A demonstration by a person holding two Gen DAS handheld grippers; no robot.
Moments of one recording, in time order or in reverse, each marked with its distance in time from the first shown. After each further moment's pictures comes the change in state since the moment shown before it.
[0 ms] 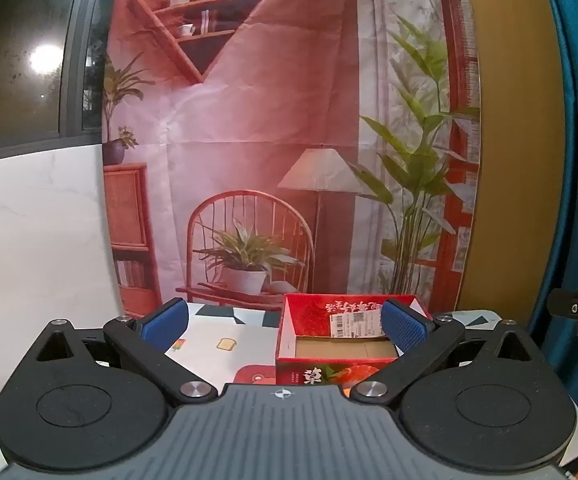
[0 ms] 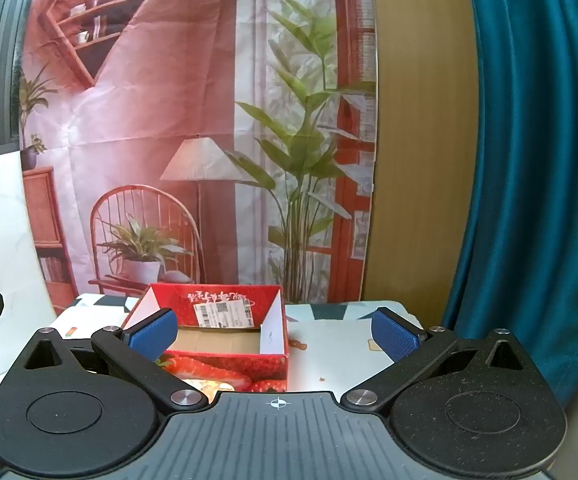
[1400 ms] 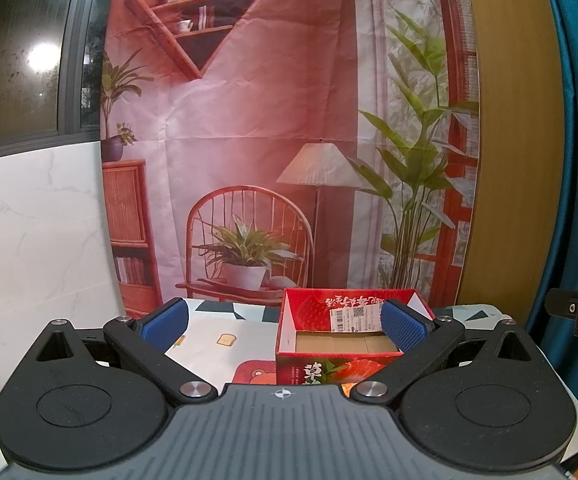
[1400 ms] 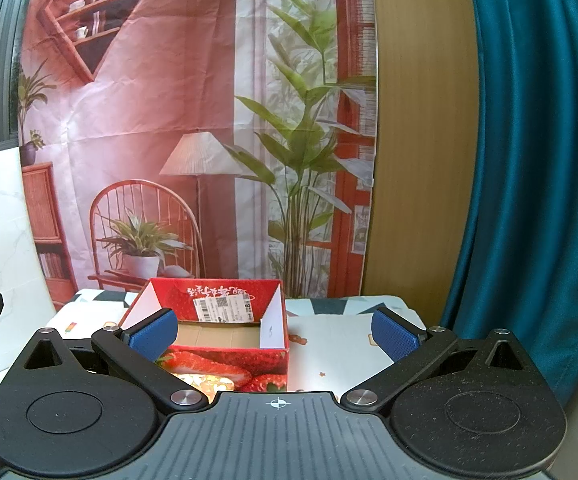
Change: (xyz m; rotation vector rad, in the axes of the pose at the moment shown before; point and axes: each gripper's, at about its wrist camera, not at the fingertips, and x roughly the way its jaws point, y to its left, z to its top) left arm 0.002 0.002 -0.002 -0.002 0.021 0.001; right arm 0.002 -0.001 -0.001 -0.002 0.008 0.000
